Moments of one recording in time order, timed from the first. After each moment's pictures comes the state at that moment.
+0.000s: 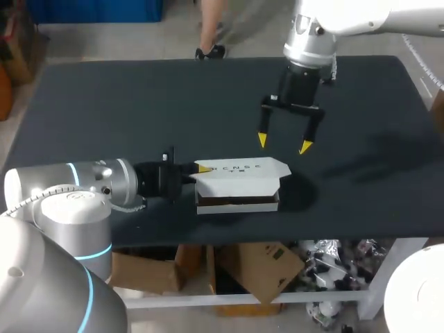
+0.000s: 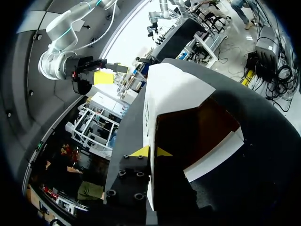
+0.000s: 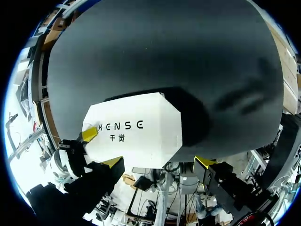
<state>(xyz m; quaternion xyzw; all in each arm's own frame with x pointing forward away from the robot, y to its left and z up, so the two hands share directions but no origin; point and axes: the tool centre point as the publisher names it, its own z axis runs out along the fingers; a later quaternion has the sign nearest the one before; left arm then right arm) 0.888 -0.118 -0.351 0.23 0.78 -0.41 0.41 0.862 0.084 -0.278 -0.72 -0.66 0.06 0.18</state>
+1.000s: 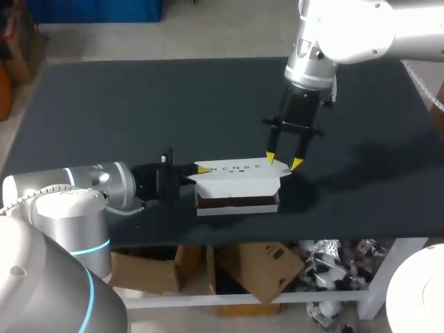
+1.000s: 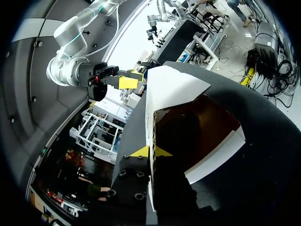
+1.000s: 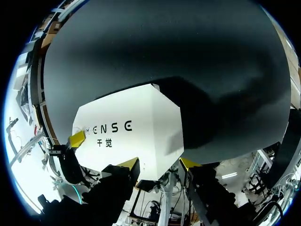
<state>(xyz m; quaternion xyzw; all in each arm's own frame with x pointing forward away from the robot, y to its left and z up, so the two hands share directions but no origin) 0.883 -0.118 -0.346 0.25 0.76 -0.42 0.42 0.843 0.084 -0.316 -0.73 -0.65 0.05 0.20</state>
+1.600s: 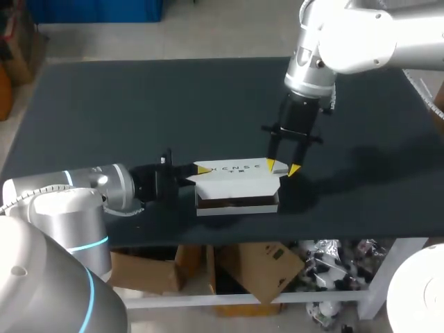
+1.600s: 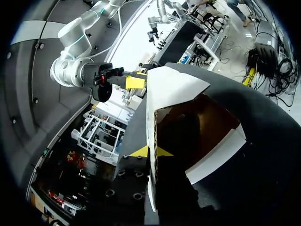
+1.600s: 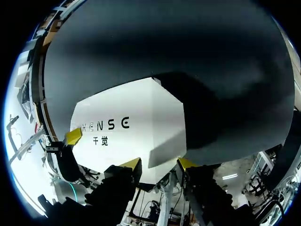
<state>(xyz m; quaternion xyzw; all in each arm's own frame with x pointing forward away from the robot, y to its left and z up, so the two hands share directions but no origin) 0.884 -0.118 -0.347 0.25 0.76 -0.43 0.43 0.834 0.087 -0.327 -0.73 -0.66 0.05 0.20</state>
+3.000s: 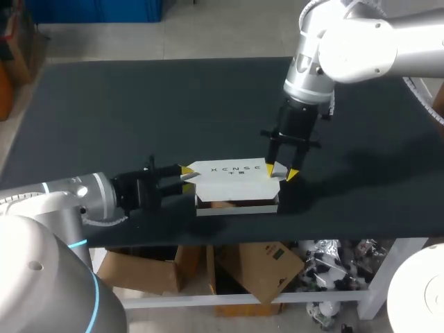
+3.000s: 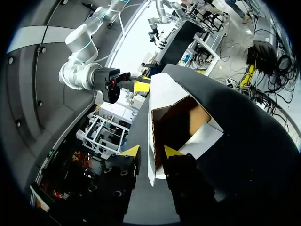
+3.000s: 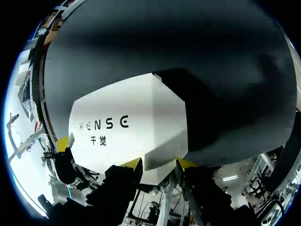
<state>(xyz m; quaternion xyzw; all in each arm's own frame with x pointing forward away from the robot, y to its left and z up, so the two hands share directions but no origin) 0.862 -0.079 -0.339 0.25 0.75 -0.42 0.45 0.829 0.090 -0.336 -0.72 -0.66 0.04 0.20</state>
